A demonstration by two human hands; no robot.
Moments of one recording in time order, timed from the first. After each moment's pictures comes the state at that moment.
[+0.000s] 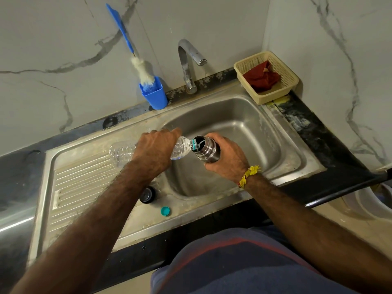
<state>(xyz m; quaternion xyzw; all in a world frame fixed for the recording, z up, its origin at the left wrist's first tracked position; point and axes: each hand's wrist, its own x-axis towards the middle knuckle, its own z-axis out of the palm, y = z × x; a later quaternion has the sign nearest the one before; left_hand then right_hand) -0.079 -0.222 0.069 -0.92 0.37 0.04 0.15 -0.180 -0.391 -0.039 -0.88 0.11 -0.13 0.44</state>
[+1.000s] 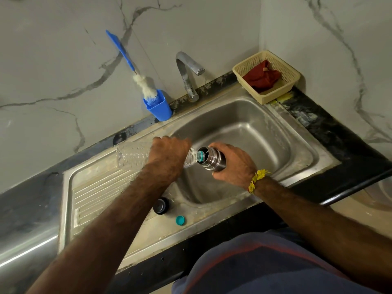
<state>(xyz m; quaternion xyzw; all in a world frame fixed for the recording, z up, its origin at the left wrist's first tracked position) -0.088 -0.247 0.091 -0.87 0.38 0.03 0.31 -0.178 -0.386 -0.048 -0.90 0.11 -0.11 0.41</state>
